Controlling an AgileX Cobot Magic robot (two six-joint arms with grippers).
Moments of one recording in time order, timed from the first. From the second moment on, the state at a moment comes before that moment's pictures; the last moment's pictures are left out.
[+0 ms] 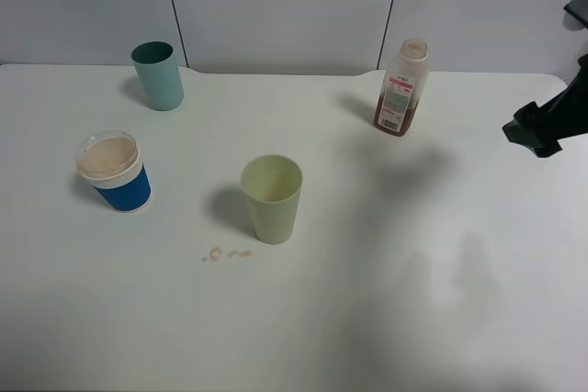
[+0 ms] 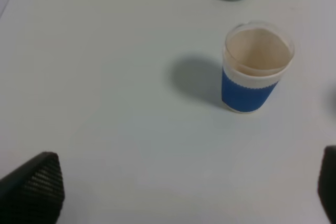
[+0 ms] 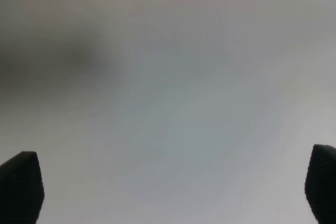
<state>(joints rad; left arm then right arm) 0.05 -0.01 -0.51 -0.01 1.06 -0.01 0.05 1.24 -0.68 -0.17 0.34 -0.38</state>
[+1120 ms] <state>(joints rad) 0.05 -0.01 -0.51 -0.01 1.06 -0.01 -0.04 1.69 -0.68 -0.28 -0.20 -0.43</state>
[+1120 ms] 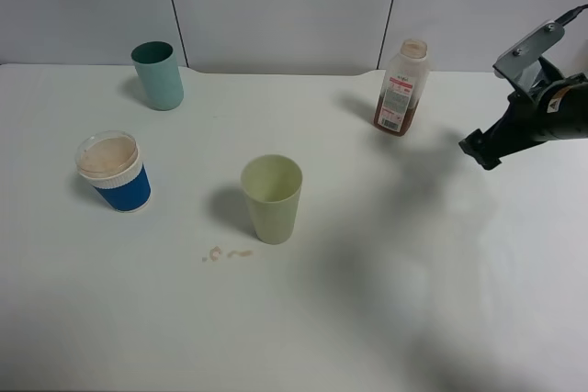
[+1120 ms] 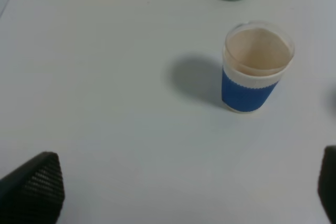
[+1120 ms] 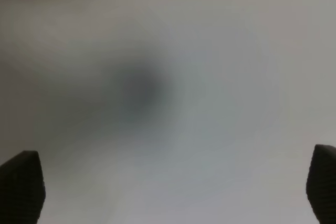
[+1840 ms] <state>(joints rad) 0.05 -0.01 -0.51 -0.01 1.06 -0.01 -0.04 1.88 -0.68 -0.39 -0.54 -0.36</state>
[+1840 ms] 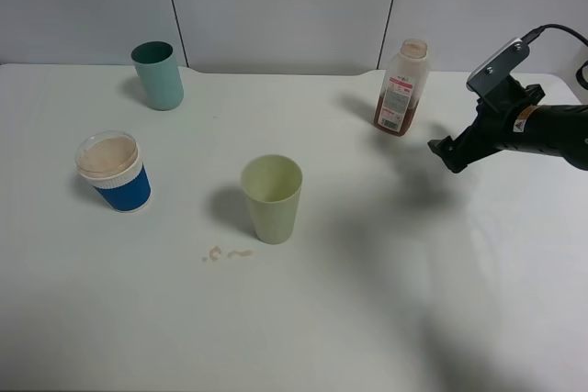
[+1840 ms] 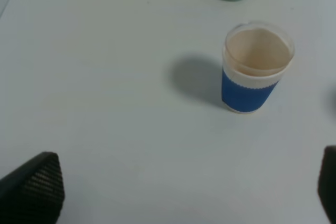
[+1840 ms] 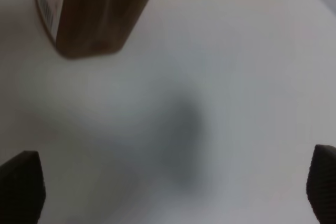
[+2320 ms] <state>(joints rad) 0.05 -0.01 -0.51 -0.01 1.06 -0.01 -0.04 1.95 -0.68 -0.39 -0.69 -0.32</state>
